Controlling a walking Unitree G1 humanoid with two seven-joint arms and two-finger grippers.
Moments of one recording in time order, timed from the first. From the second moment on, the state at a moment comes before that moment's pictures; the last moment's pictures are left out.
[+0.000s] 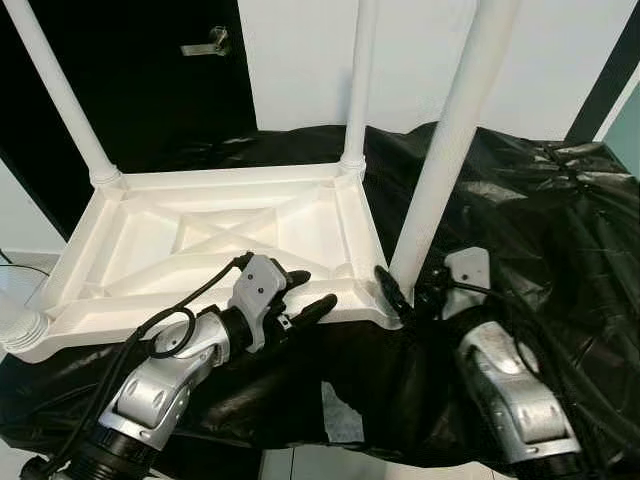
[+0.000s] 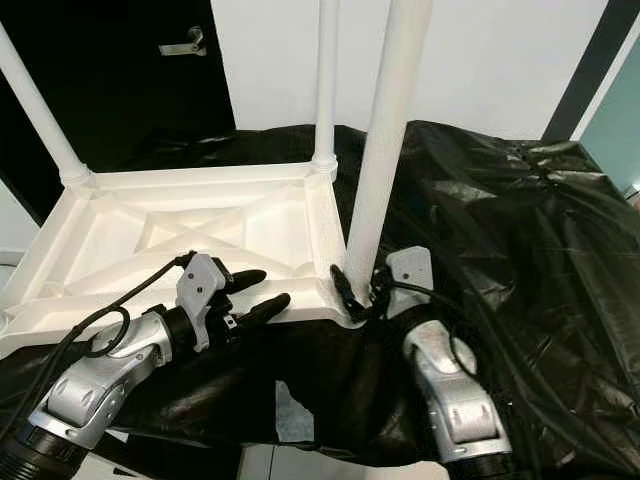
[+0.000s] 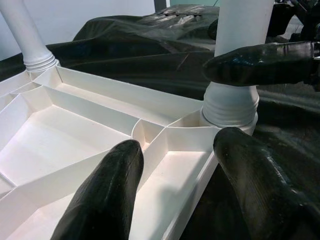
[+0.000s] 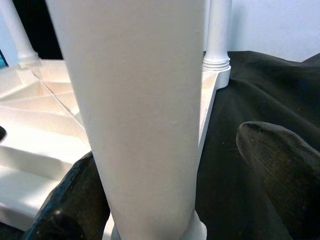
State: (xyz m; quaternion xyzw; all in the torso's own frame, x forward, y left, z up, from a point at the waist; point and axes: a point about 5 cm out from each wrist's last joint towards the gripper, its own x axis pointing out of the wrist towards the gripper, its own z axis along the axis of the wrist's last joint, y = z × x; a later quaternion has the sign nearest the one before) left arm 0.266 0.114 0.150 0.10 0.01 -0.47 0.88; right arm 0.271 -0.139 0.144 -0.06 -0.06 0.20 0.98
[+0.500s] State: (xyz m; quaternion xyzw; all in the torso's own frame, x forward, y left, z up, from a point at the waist) left arm 0.268 0.112 0.149 0.09 0.01 -0.47 0.88; right arm 0.304 -0.152 0.140 -0.11 -0.01 0.40 0.91
